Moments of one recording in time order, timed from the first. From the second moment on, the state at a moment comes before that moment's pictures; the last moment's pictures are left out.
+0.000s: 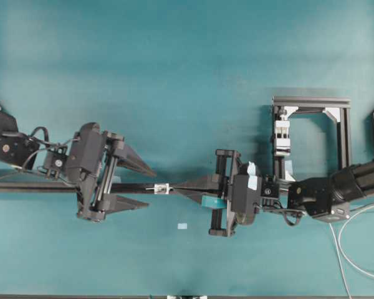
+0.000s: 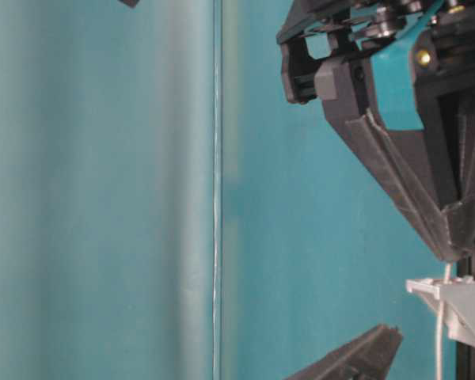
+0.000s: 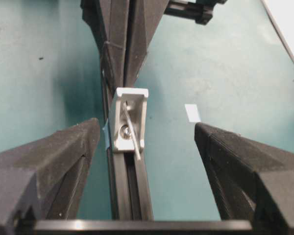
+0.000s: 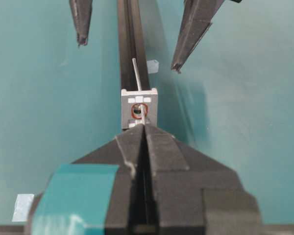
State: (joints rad) left arm -0.30 0.11 1.00 -0.06 -0.76 -0.20; right arm 0.43 0.44 0.66 0.67 -0.96 -0.15
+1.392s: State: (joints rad) left arm -0.29 0.12 0.99 -0.06 -0.66 -0.32; right arm 0.42 0.44 0.66 0.67 -0.96 -0.15
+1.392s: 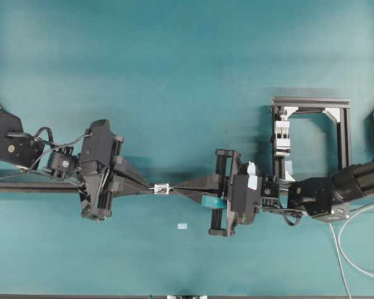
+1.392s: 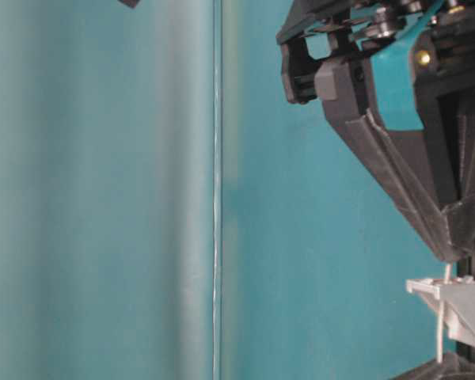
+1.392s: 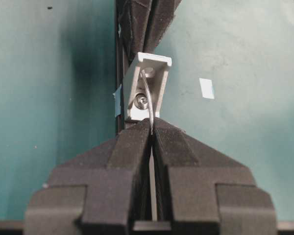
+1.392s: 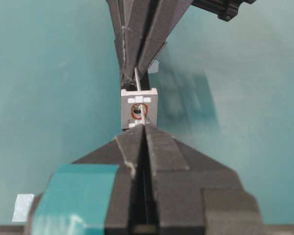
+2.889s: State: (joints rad) left arm -0.33 -0.23 1.18 -0.06 -0.40 -0.32; right arm 0.42 0.41 0.69 0.67 -0.91 -0.15
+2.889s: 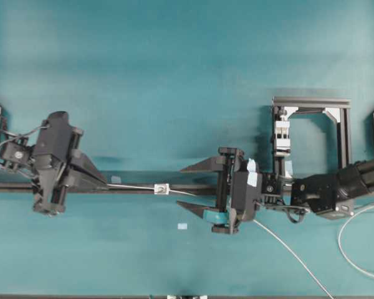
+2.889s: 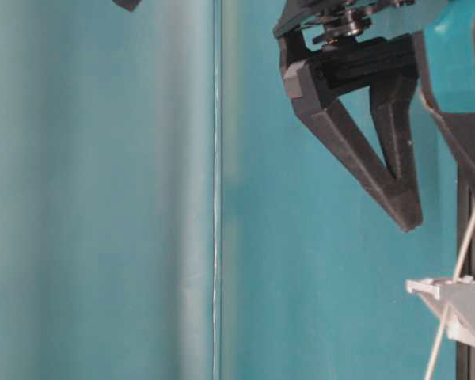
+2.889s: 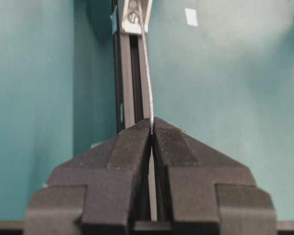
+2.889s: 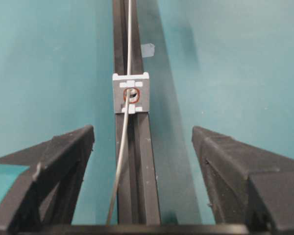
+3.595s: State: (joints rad) left arm -0.34 -0.40 1.29 -0.06 -0.36 -0.33; right arm 0.42 0.41 0.69 0.67 -0.91 -0.15
